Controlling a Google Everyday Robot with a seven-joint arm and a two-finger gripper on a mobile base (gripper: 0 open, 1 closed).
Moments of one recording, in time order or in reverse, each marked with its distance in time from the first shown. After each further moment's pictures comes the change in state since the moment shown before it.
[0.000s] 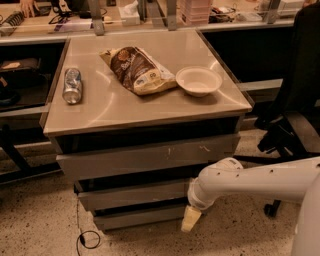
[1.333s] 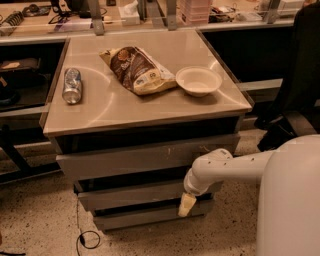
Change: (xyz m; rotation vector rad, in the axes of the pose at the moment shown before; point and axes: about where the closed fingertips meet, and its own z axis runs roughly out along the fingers) arm -0.011 -0.058 0.038 0.036 0.005 -0.018
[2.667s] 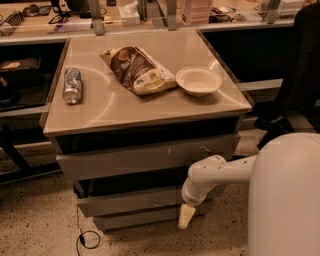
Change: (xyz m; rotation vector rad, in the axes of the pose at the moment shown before) arm 0.011 0.037 0.028 -0.120 0.047 -0.017
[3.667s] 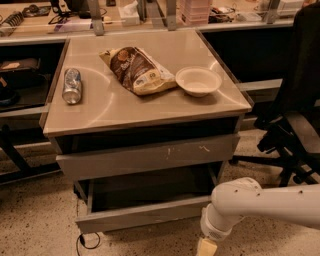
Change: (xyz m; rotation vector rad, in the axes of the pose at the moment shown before) arm 0.050 0.137 -0.080 -0.128 0.022 0.103
